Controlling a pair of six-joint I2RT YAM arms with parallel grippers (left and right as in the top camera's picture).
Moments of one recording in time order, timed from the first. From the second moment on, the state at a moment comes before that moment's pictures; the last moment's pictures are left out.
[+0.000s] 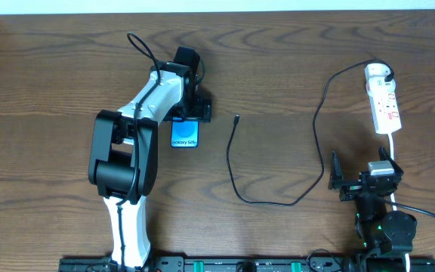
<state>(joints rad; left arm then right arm) -0.25 2.15 1.55 -0.89 0.01 -0.20 -0.01 0.01 0.01 -0.07 -0.09 -0.09</state>
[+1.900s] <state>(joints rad) -0.25 2.14 1.53 -0.87 -0.01 -0.27 -0.01 0.01 0.01 -0.07 -0.09 -0.09</state>
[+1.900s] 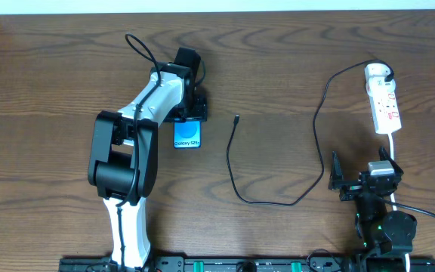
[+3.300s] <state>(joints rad) -0.25 1.99 1.54 -1.21 0.36 -0.31 -0.01 0.01 0.01 -0.07 -0.09 -0.09</state>
